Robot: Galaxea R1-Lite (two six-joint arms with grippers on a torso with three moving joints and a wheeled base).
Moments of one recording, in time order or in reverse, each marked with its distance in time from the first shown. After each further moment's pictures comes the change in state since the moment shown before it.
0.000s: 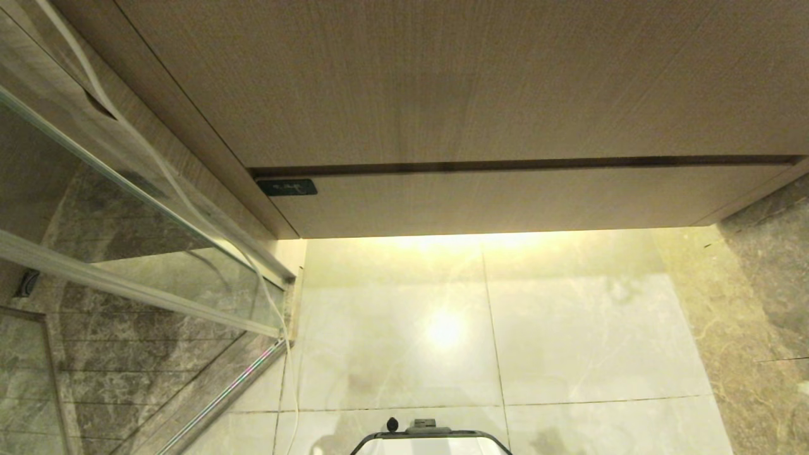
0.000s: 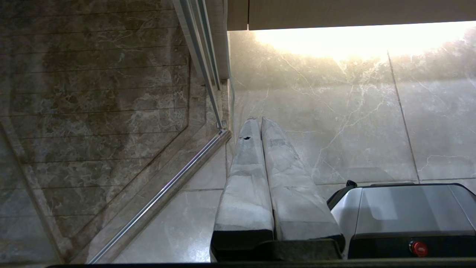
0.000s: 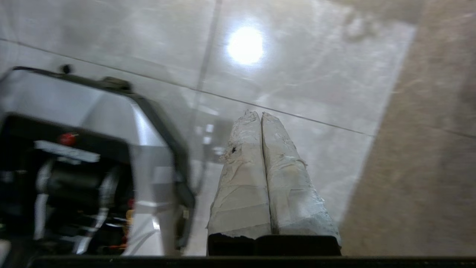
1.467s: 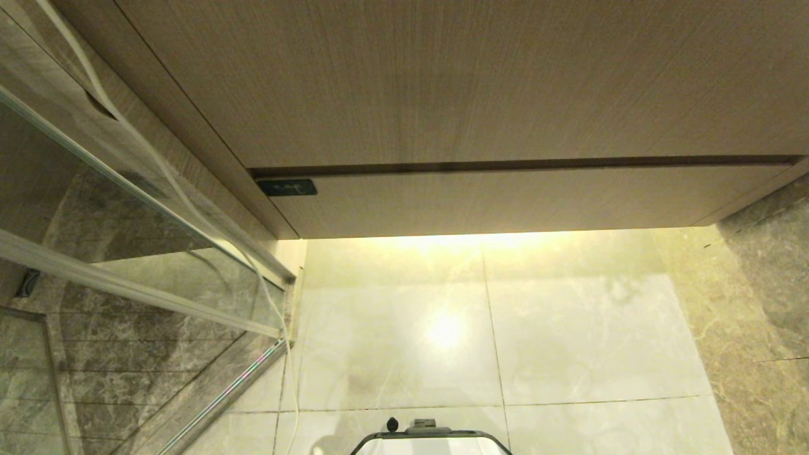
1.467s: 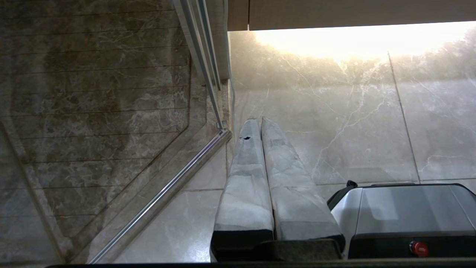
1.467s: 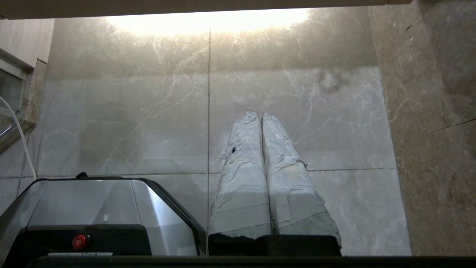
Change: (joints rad) left arm -0.001 0.000 0.000 0.000 0.000 0.001; right arm 0.237 -0.721 0.453 -0.212 -0.300 0.375
